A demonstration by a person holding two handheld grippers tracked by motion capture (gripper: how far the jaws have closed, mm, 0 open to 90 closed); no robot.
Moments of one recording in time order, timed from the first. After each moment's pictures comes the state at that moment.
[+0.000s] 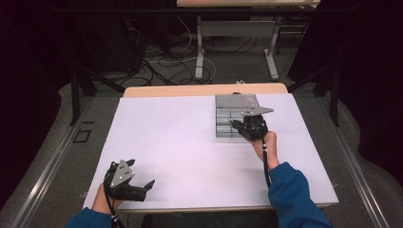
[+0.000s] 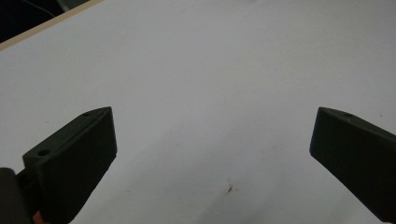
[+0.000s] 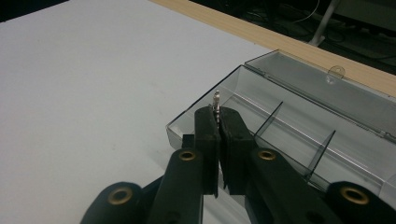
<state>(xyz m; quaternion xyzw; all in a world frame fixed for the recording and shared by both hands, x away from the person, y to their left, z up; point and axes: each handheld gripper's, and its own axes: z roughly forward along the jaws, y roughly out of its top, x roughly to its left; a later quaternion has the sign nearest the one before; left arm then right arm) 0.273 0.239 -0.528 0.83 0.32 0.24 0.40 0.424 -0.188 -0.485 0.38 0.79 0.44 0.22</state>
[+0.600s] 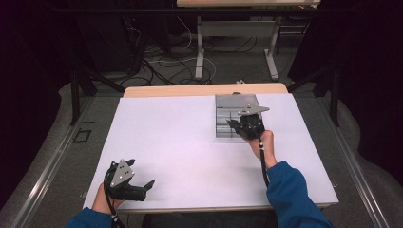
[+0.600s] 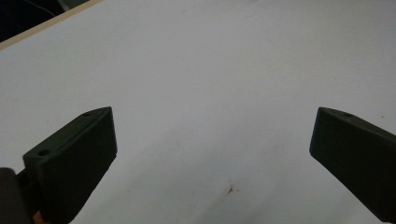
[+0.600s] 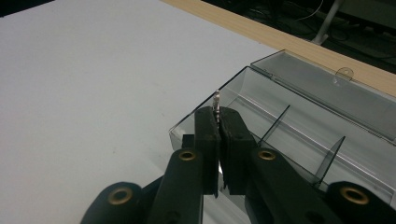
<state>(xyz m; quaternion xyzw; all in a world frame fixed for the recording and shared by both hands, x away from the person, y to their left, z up) 0.273 0.239 -0.529 0.83 0.32 0.24 0.39 0.428 -0.180 -0.486 0.37 0.79 0.43 0.22</state>
